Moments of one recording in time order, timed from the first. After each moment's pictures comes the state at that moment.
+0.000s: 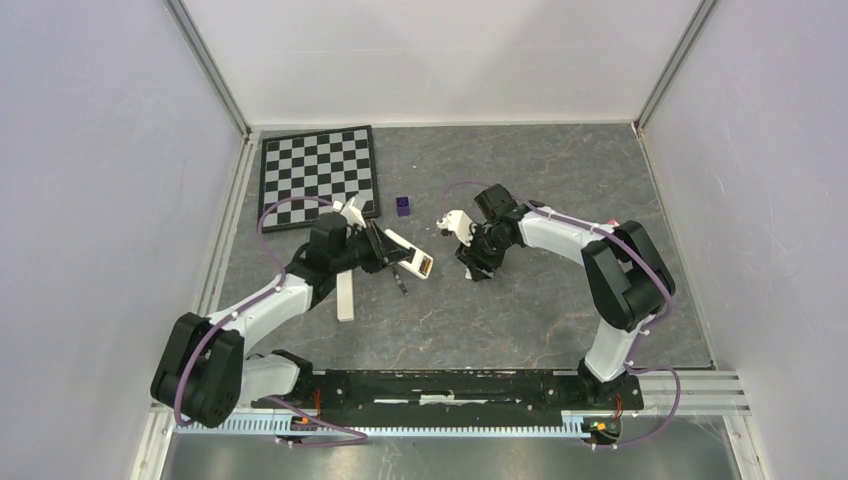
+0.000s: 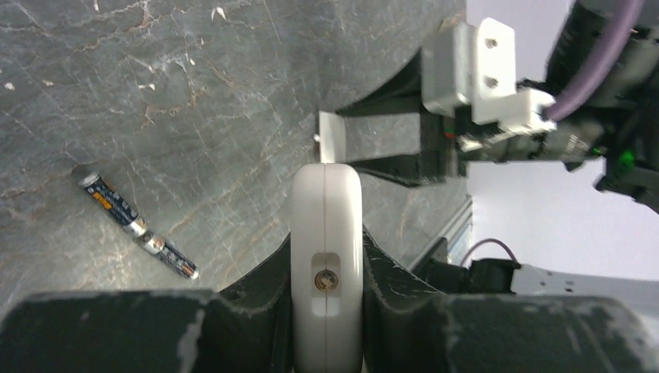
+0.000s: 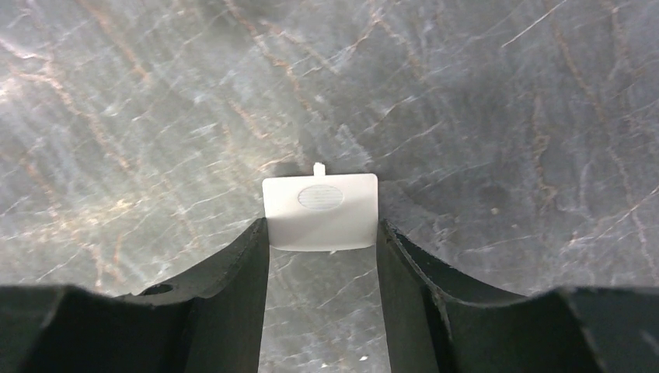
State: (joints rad) left arm -0.38 1.20 0.55 0.15 0.49 -0.86; right arm 0.54 1.80 1.12 -0.54 -0.37 -0.62
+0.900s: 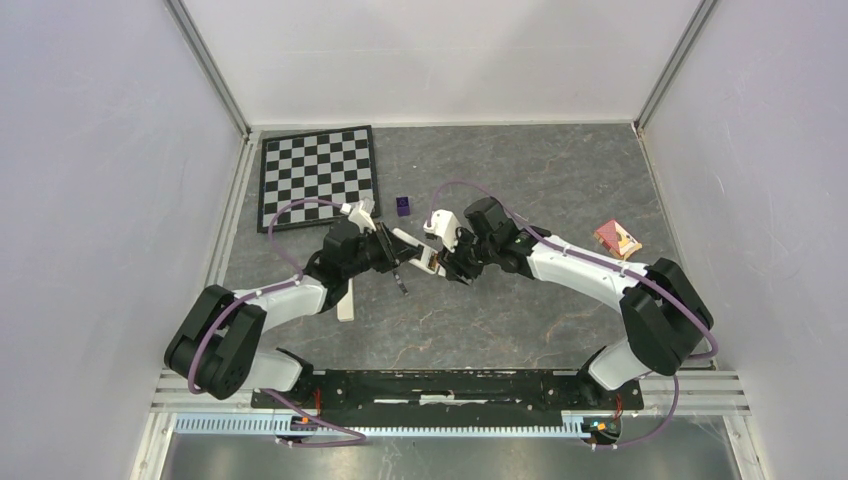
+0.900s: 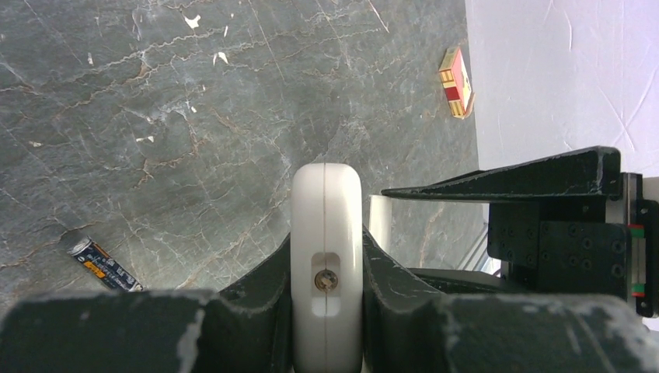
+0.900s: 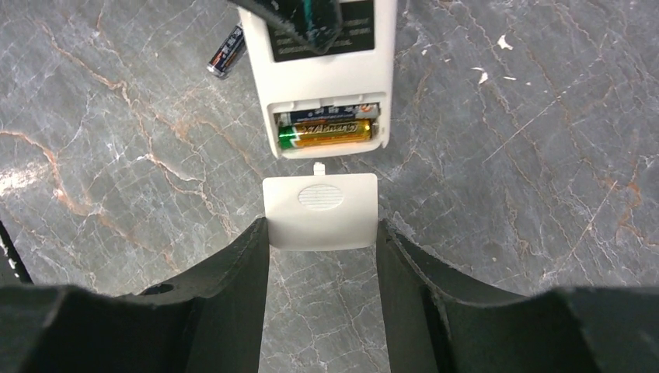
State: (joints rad) left arm -0.48 1.36 0.47 0.50 0.33 -0.87; right arm 0.73 1.53 0.96 -0.27 -0.31 -0.38
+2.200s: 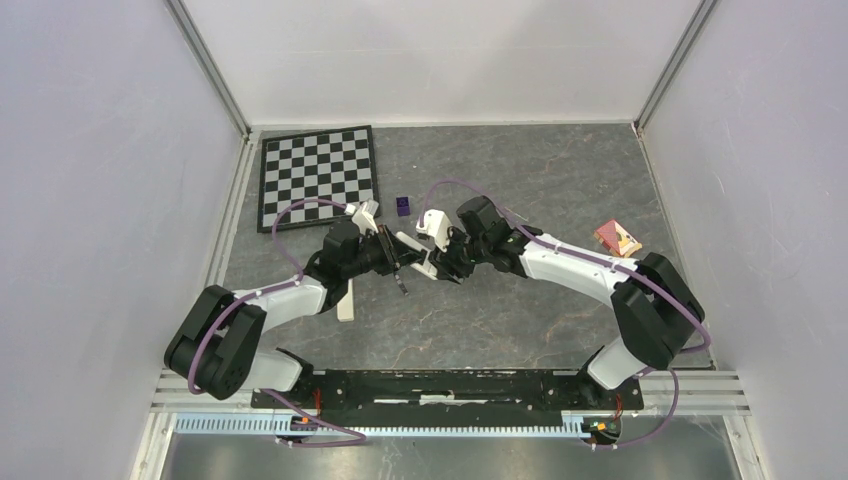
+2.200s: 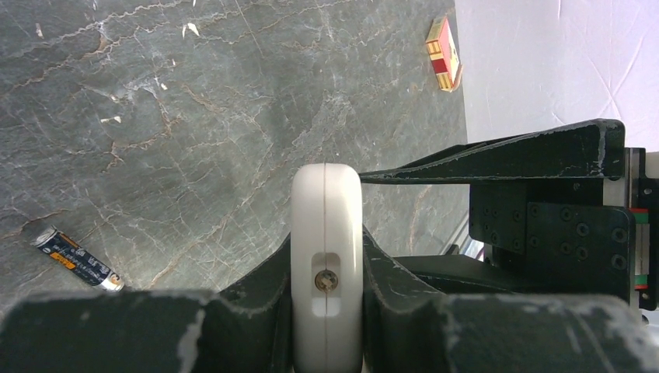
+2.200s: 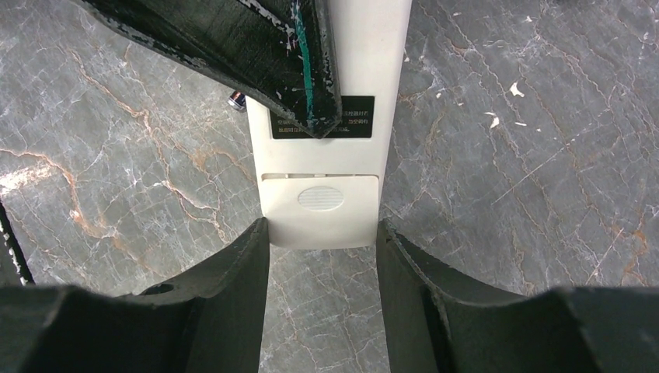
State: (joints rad) left arm -0.48 1.36 0.47 0.50 0.41 -0.87; right arm 0.76 1.57 0.99 -0.21 -0.34 -0.37
